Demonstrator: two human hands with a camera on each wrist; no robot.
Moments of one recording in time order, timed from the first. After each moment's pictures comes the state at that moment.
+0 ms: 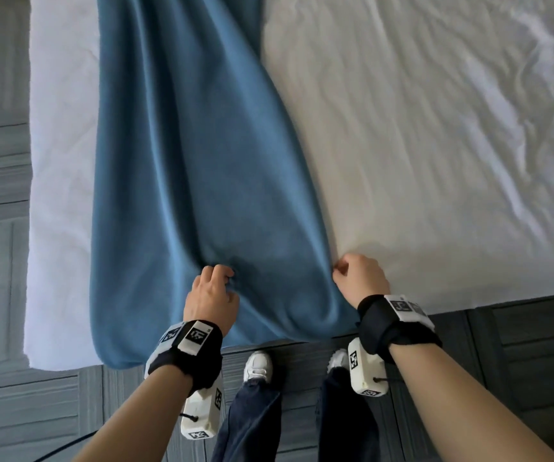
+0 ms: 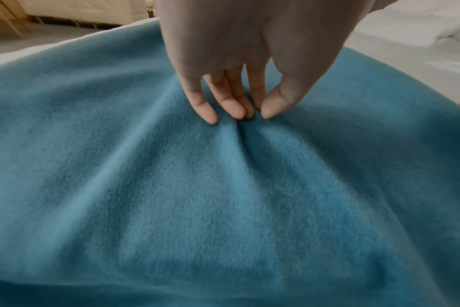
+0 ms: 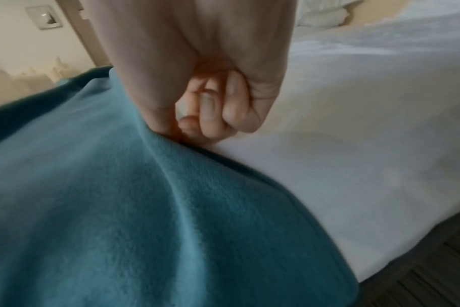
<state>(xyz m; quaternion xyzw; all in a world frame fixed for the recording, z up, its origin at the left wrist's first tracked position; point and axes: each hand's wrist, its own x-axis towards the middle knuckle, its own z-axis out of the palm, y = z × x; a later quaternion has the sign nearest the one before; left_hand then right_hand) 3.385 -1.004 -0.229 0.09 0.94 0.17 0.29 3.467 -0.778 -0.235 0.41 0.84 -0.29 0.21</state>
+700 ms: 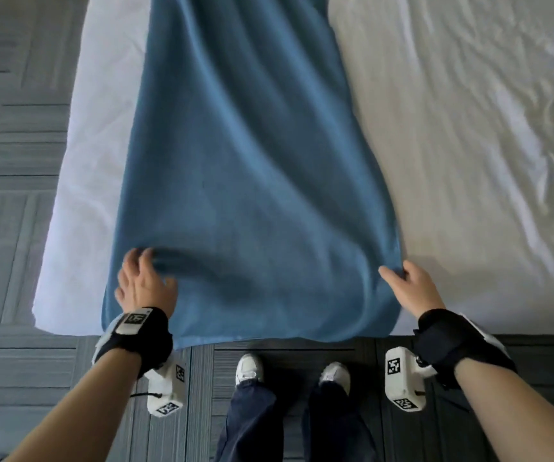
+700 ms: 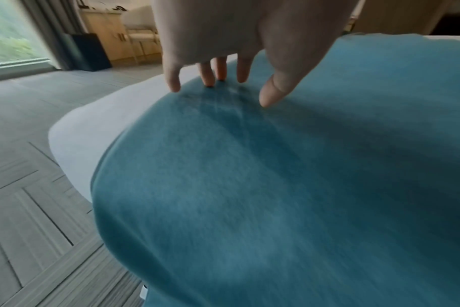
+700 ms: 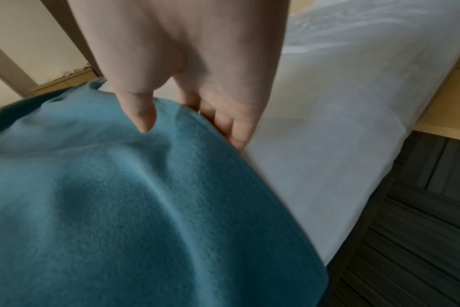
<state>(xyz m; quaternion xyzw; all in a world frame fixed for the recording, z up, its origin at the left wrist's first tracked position) 3.367 -1.073 -0.227 -0.13 0.97 0.16 0.15 3.505 -0.703 -0.240 0.44 0.78 -0.43 0.16</state>
